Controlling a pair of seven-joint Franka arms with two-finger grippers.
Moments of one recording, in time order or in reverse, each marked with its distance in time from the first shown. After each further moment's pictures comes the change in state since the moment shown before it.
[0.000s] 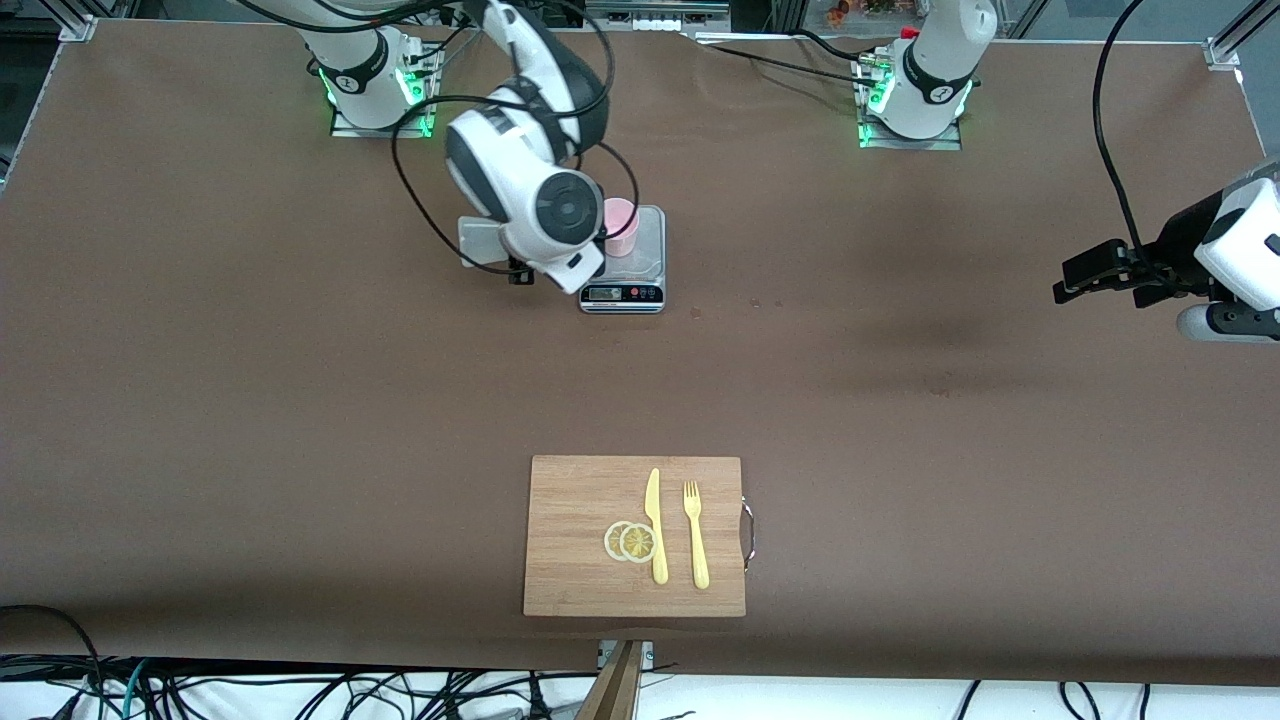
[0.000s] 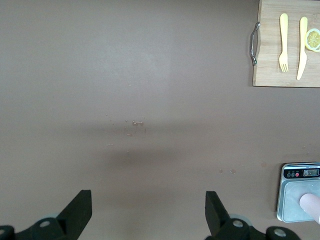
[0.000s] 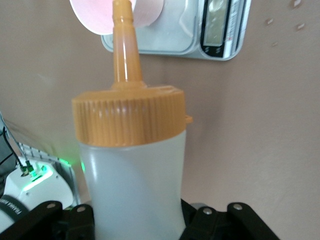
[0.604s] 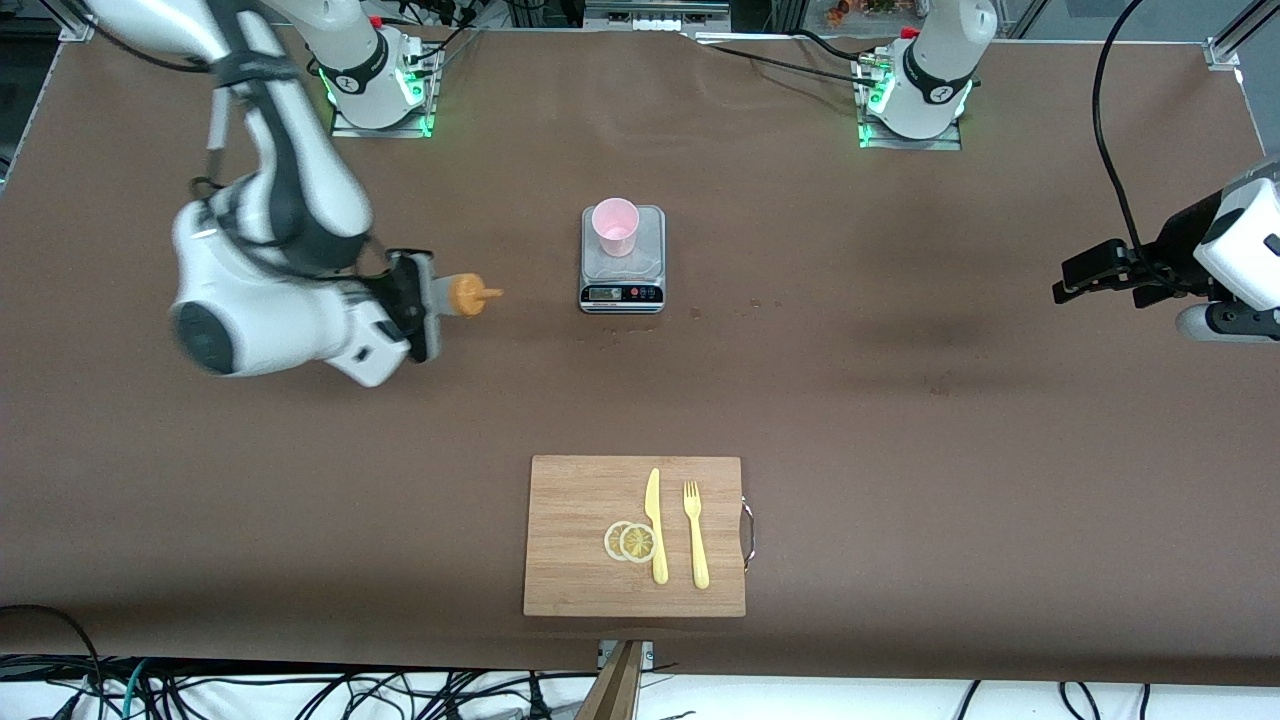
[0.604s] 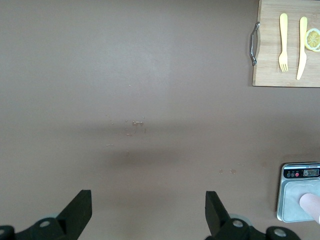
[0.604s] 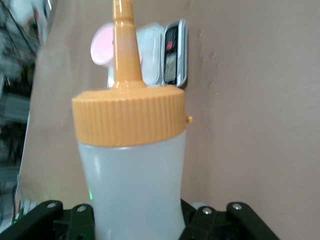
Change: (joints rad) left arm -0.001 0.000 -0.001 0.000 0.000 0.000 0.000; right arm -0.451 -0.015 -0.009 -0.011 0.473 0.038 -0.424
